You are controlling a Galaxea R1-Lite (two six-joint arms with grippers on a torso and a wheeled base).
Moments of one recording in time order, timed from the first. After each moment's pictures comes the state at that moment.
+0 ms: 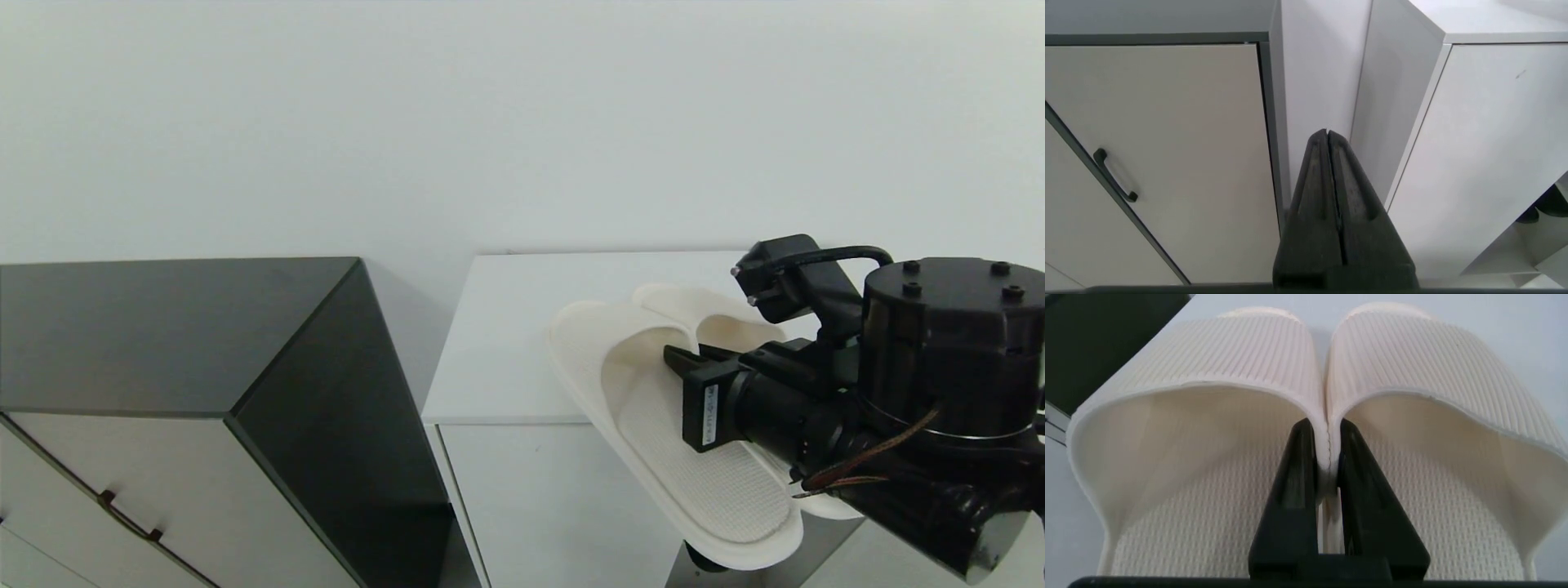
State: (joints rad) left arm 0.00 0.00 0.00 0.00 0.00 0.00; right arm 0.93 1.55 -0.82 -0.53 -0.49 0.13
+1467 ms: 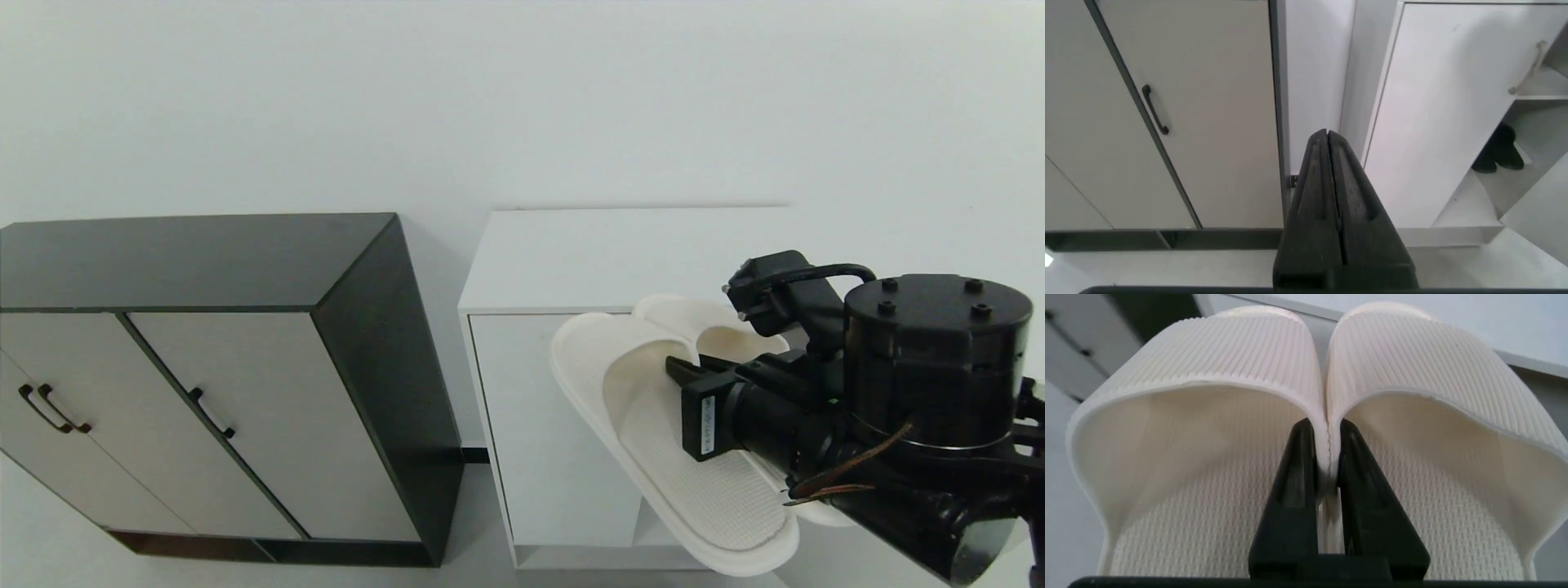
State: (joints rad) left arm 0.00 0.00 0.00 0.00 0.00 -0.02; right arm 0.93 1.56 -0.80 -0.53 -0.50 0.13
